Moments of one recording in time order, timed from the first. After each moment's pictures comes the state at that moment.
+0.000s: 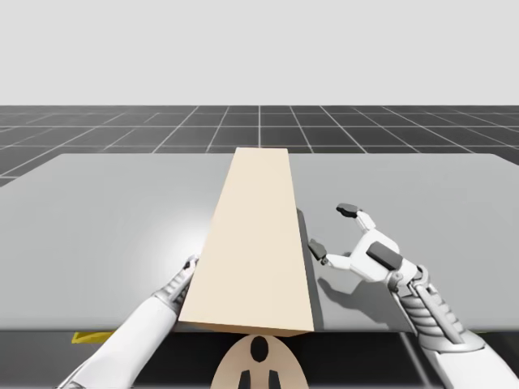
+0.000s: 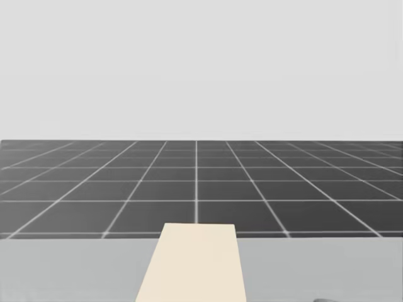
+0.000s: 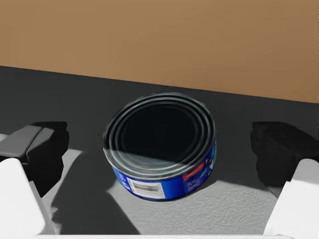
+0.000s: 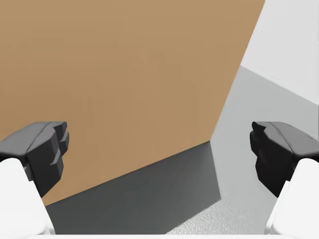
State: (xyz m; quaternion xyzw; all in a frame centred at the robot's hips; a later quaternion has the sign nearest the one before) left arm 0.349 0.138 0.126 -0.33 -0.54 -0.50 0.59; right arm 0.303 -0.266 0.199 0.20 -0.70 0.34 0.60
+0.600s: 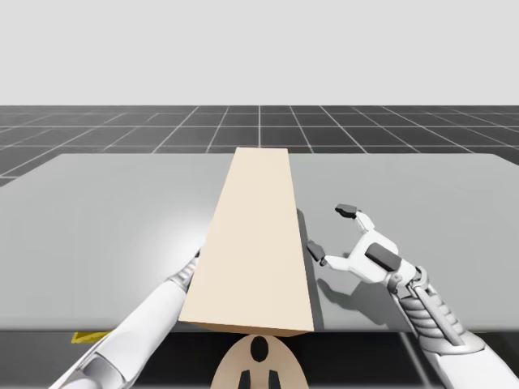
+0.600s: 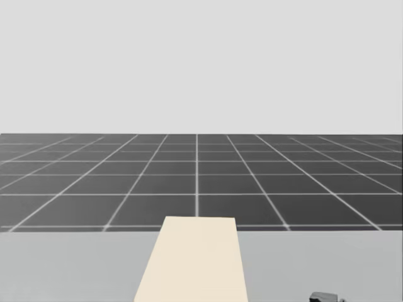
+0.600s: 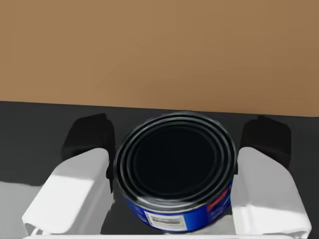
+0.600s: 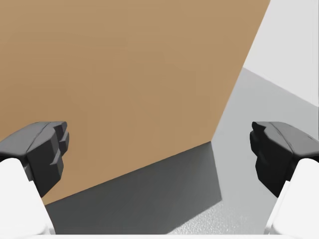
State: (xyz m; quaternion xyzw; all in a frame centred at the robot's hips) left arm 0.373 0.119 0.124 -0.35 -0.53 -0.53 0.56; right arm 0.301 -0.264 0.198 0.19 -0.70 0.34 0.60
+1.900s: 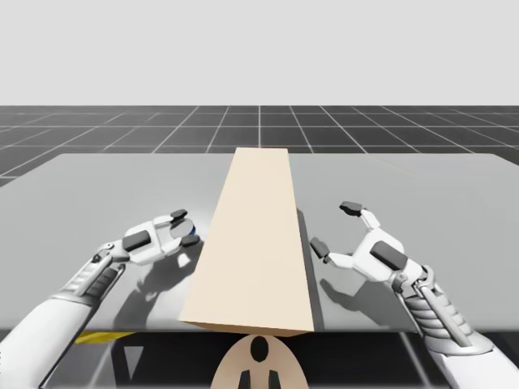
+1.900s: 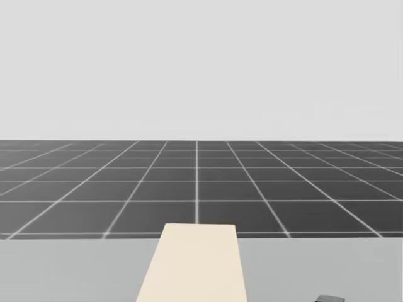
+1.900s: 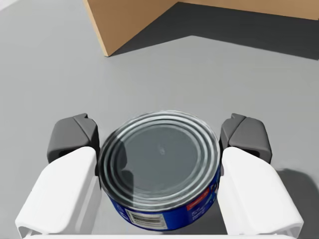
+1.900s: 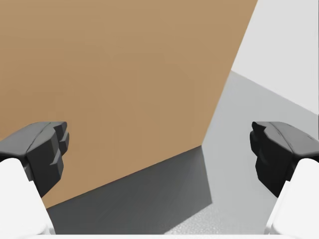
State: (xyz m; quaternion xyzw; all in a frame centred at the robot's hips) left arm 0.356 0.319 0.170 -0.23 -0.61 -0.41 0.64; right arm 0.301 -0.269 0.205 0.19 -0.71 0.33 0.59
